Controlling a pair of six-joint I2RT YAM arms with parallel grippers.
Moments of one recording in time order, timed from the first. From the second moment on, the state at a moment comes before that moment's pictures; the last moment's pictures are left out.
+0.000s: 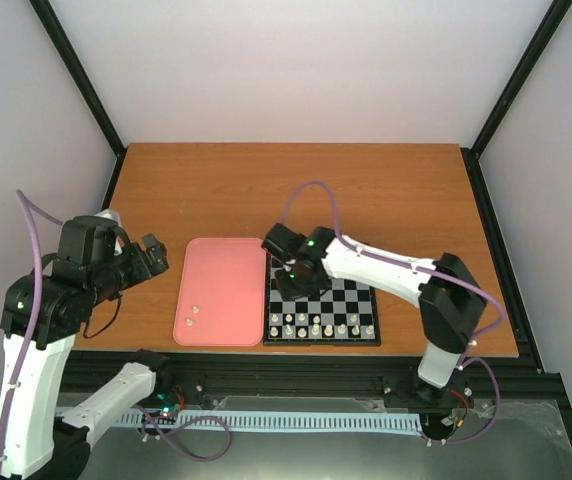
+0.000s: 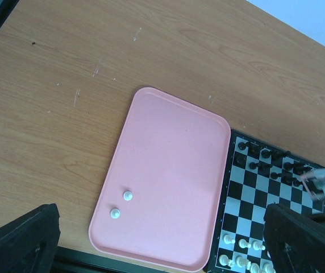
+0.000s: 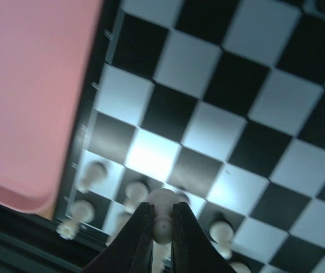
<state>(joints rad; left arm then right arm) -0.30 0.83 1.45 -1.45 -0.17 -0.66 0.98 1.76 1.38 -0.95 -0.04 0.63</state>
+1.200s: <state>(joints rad) -0.30 0.84 1.40 -1.41 -0.14 -0.66 0.93 1.69 1.10 -0.88 -0.07 0.67</state>
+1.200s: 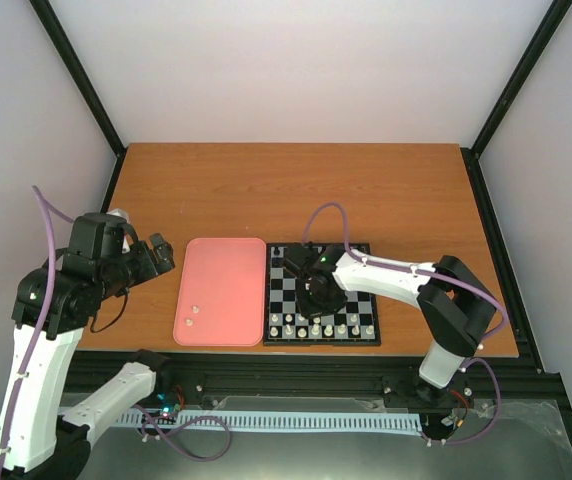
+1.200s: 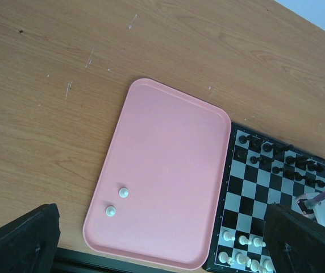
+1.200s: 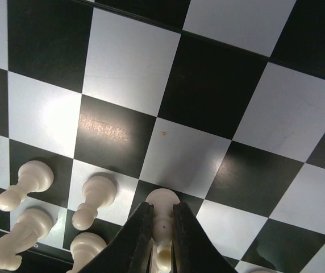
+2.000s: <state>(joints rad) -0.30 0.82 1.38 -1.41 -0.14 -0.66 0.93 1.71 1.13 -0.90 -0.01 0.68</state>
